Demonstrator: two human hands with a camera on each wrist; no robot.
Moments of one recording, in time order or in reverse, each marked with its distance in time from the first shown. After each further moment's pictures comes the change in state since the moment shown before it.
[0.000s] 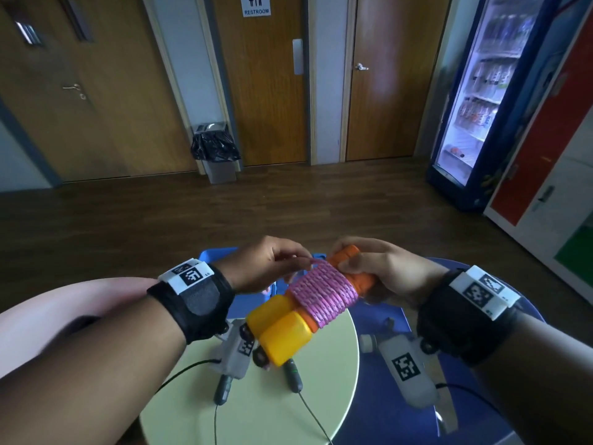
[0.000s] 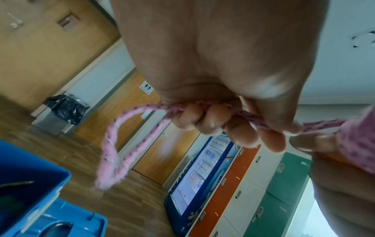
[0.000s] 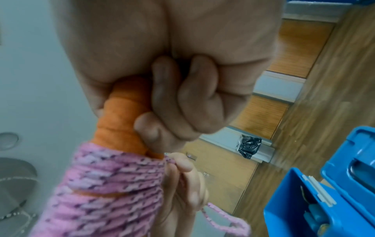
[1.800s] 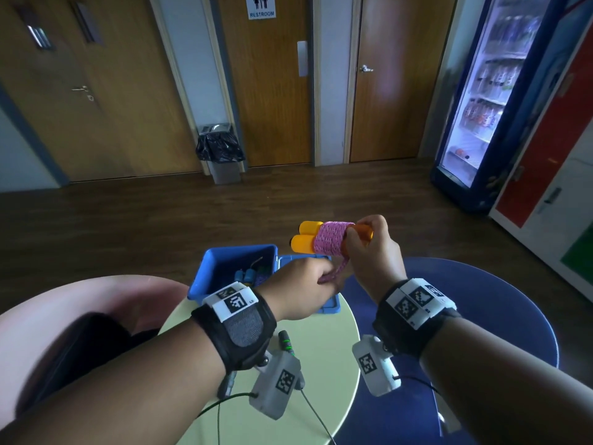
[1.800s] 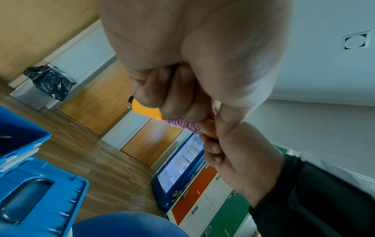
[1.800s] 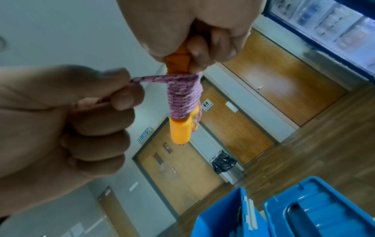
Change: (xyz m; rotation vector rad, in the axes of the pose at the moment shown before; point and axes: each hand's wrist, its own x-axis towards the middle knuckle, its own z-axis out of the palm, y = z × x) left_hand -0.001 0.029 0.059 0.321 0.082 -0.101; right_hand 0.044 0.040 0.009 -0.356 0.931 -0.192
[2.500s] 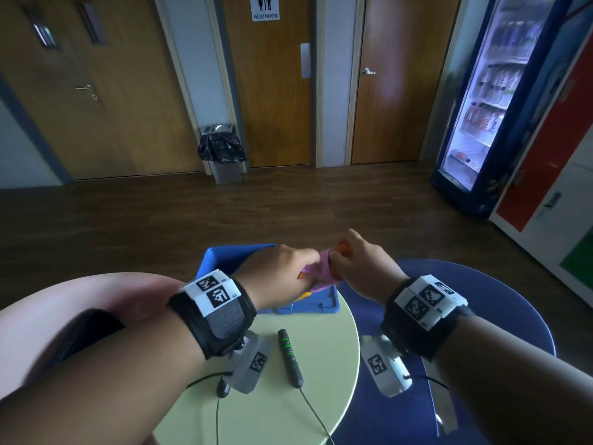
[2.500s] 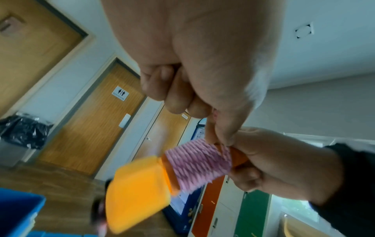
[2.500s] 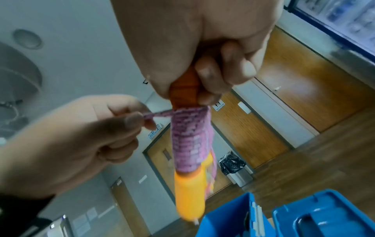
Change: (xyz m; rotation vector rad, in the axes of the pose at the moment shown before) left_hand -0.004 -0.029 -0.023 0.363 0.128 0.173; right_hand -0.003 0.000 -0.002 -0.387 -0.366 -0.147
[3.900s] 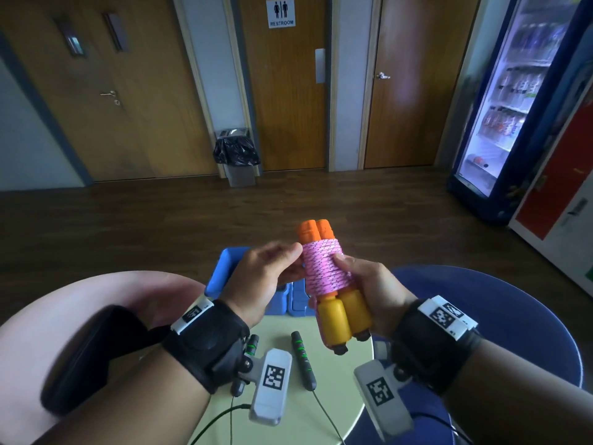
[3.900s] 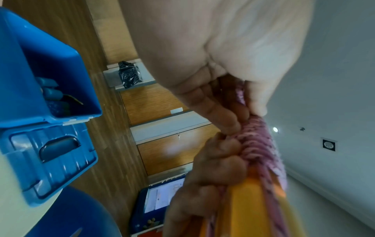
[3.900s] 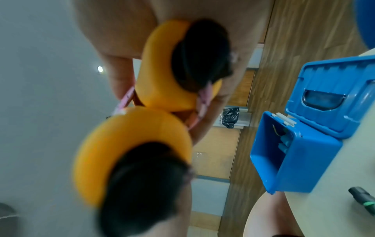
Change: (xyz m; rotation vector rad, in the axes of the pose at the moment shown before) left_hand -0.034 -0.004 -0.002 -1.302 0.390 -0.366; right_hand -0.041 -0.038 0.005 1.312 -0.568 0.228
